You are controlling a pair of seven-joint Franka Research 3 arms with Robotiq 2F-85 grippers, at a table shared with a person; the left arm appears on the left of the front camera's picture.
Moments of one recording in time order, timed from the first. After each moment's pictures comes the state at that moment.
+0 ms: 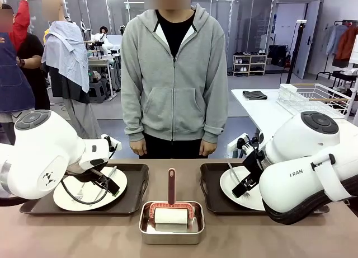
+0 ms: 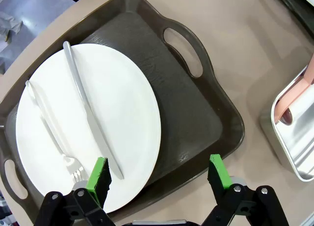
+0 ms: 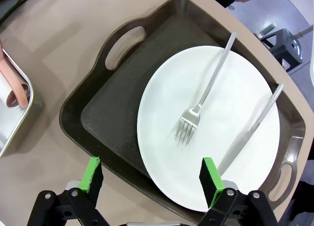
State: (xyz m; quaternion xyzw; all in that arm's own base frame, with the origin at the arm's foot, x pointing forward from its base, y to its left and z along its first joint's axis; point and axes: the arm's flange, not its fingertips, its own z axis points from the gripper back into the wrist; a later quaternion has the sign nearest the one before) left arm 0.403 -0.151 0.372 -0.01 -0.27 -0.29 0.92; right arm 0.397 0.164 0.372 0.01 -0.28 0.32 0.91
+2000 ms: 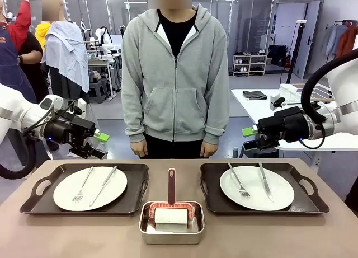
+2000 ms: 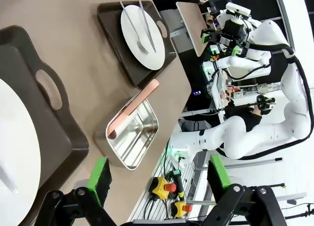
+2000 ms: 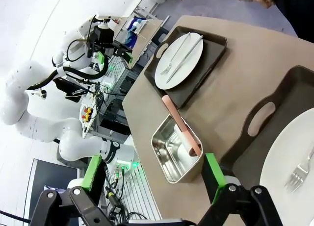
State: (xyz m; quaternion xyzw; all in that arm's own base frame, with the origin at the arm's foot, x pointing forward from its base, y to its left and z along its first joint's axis) left arm 0.478 -0.050 0.444 -0.53 -0.11 -0.19 0.82; right arm 0.476 0.067 0.448 0.56 -0.18 0.23 0.77
